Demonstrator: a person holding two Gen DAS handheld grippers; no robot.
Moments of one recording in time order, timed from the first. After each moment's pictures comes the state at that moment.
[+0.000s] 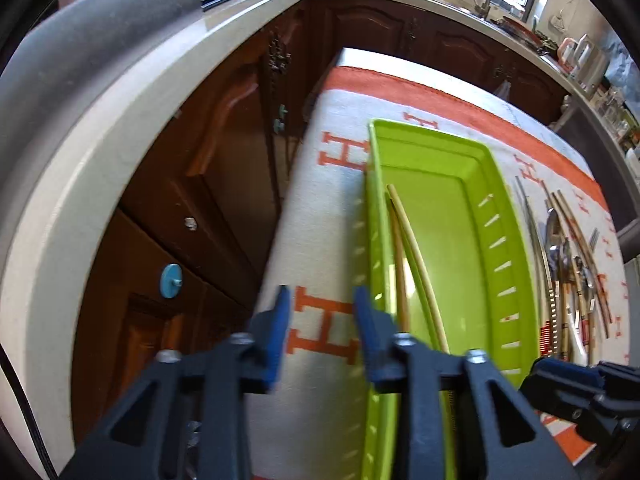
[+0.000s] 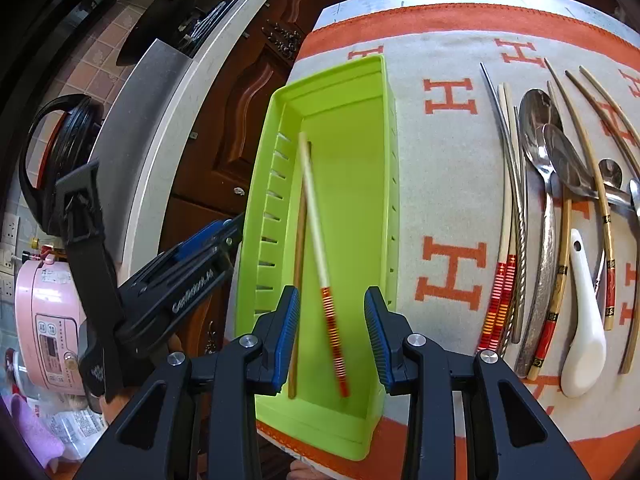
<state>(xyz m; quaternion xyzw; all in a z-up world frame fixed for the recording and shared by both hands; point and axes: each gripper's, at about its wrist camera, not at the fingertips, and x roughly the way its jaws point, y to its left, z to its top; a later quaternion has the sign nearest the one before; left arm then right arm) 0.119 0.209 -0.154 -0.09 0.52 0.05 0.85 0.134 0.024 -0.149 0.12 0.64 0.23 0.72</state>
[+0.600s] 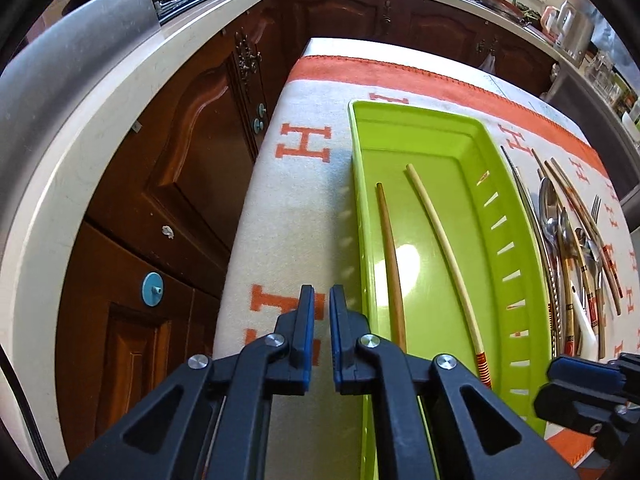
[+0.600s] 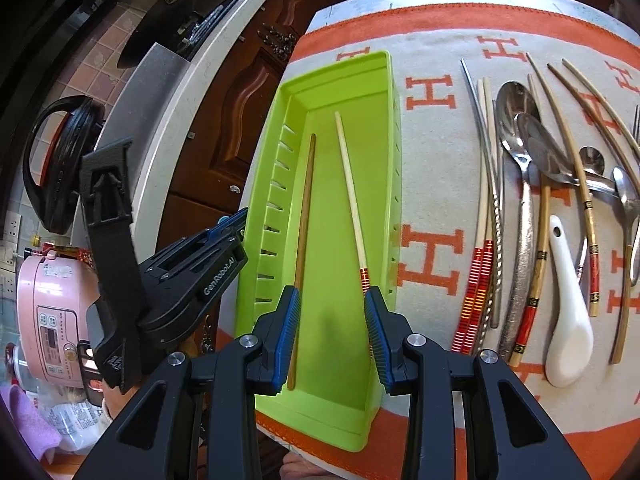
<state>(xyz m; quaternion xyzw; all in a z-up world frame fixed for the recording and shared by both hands) 0.124 0.174 -0.157 -0.03 0.53 0.04 0.84 0.120 -0.002 -0.142 0.13 0.63 0.23 0.73</state>
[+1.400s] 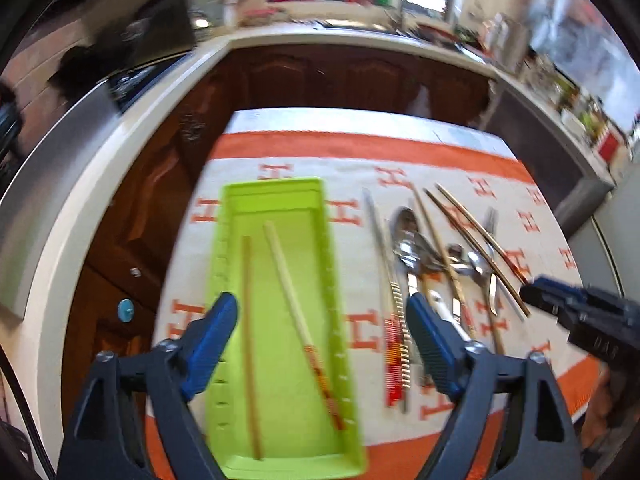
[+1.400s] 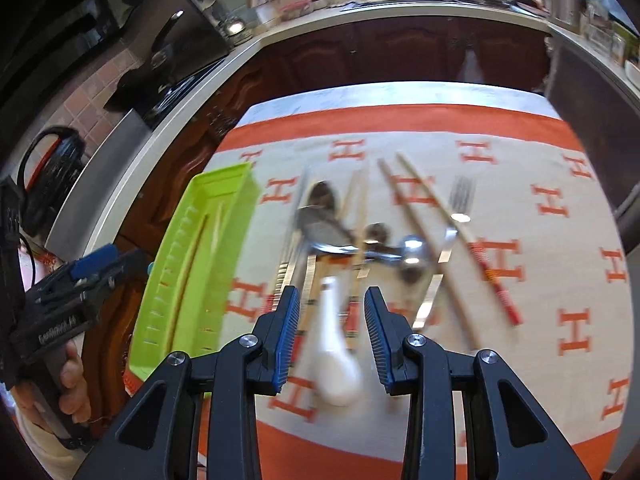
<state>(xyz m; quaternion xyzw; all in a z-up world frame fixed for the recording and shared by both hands) 0.081 0.055 -0.059 -0.01 0.47 -0.02 0.88 0.109 -0.187 -0.084 0.06 0.52 0.16 0.84</state>
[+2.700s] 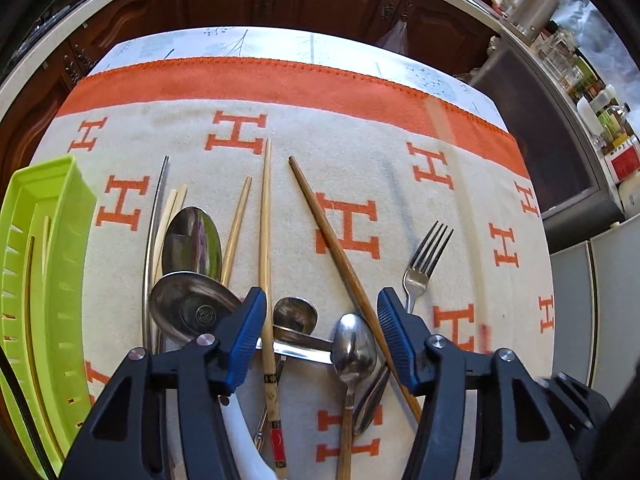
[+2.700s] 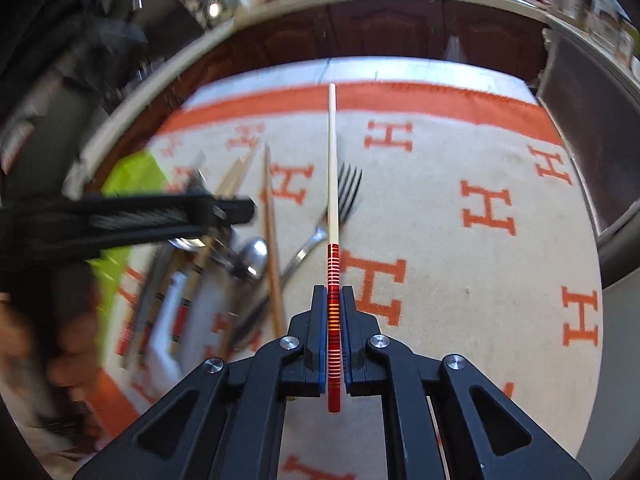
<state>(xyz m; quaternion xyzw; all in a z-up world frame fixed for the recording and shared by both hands) 0.218 -0.102 -0.156 -0.10 0.58 -0.04 0.81 0.170 -0.302 -0.142 0.03 0.52 0.17 0.83</state>
